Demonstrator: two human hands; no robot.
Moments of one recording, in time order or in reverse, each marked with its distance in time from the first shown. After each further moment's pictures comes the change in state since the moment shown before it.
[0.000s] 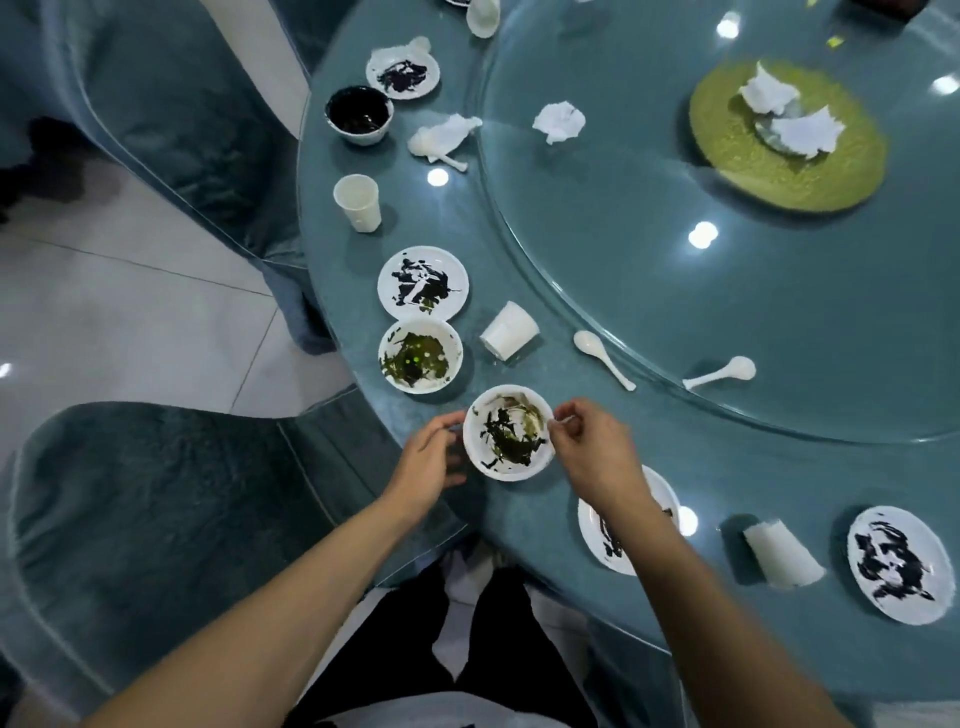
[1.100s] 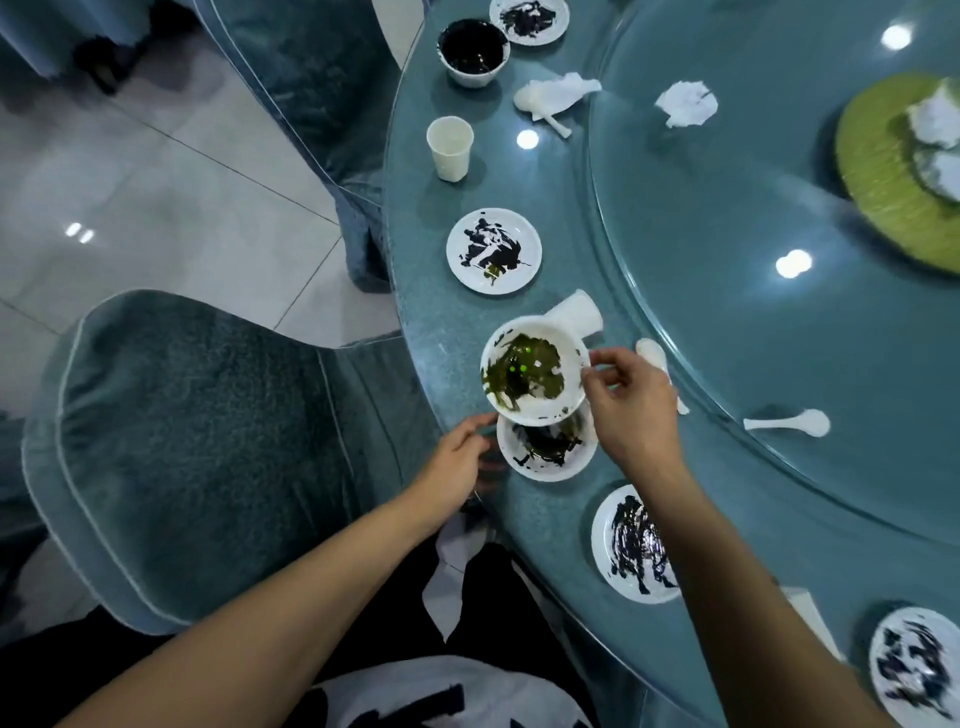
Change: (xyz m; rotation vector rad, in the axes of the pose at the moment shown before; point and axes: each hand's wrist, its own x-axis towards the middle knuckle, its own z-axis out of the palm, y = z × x) left_hand -0.015 -0.019 0.015 -0.163 0.082 -0.146; right_hand 0.036 -0.045 -0.015 0.078 0.010 -0.171
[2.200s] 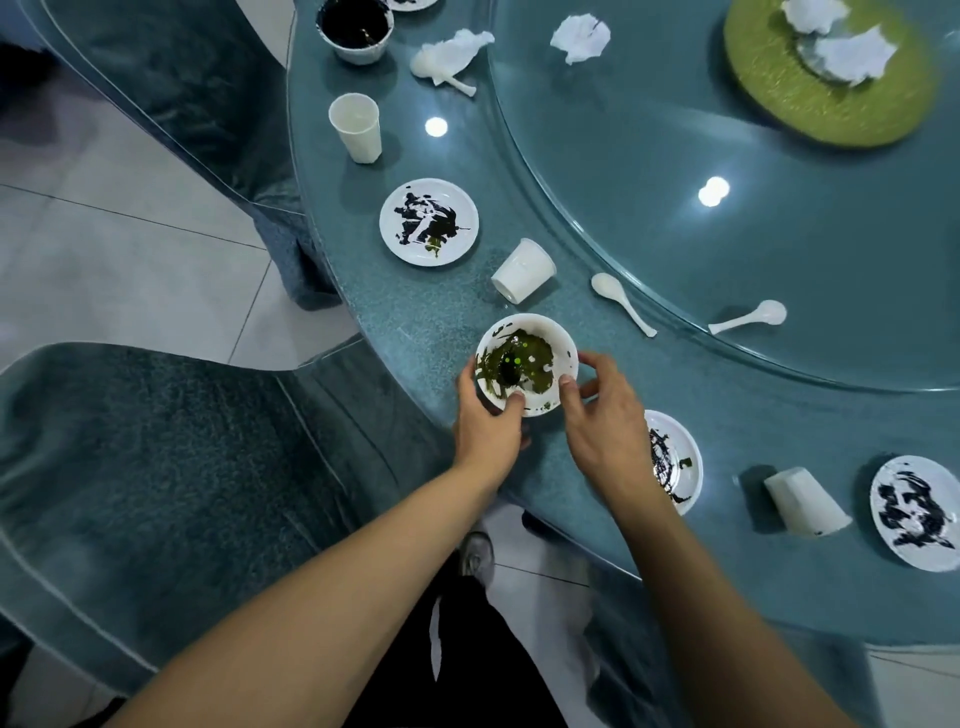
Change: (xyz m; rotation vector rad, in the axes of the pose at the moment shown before) left_hand 0.016 -0.021 0.039 -0.048 0.091 0.137; right_hand -0.070 0.053 0.045 -0.070 0.133 0.145
